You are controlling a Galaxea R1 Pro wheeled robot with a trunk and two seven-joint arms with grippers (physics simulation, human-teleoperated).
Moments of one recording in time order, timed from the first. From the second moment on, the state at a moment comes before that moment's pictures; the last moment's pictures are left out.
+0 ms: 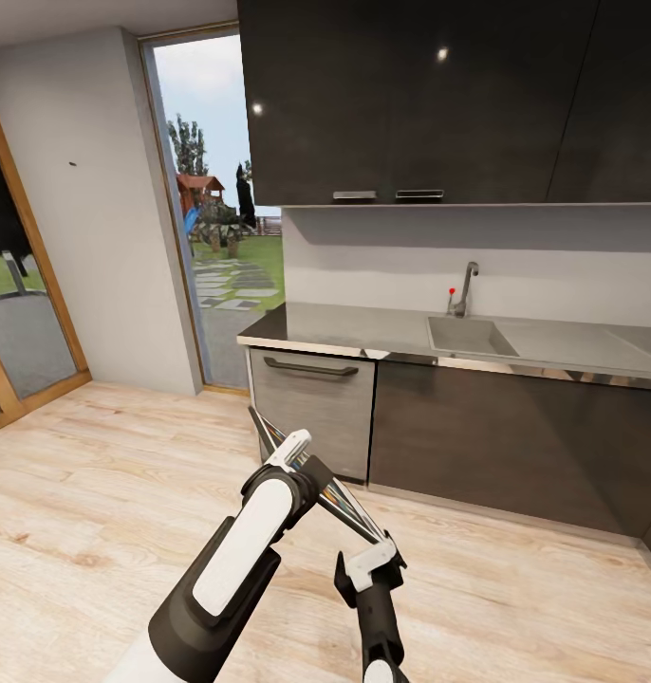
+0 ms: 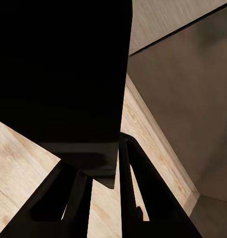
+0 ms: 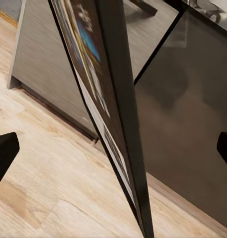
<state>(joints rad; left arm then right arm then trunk) -0.56 -0.17 -0.59 -1.57 1.34 0.17 1.38 -0.21 0.09 0.61 -1.01 0.27 0.08 -0.57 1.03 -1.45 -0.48</state>
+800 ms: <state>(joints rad) -0.56 -0.17 -0.59 -1.57 1.34 0.17 1.38 -0.24 0.09 0.61 -1.01 0.27 0.08 -0.52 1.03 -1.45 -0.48</state>
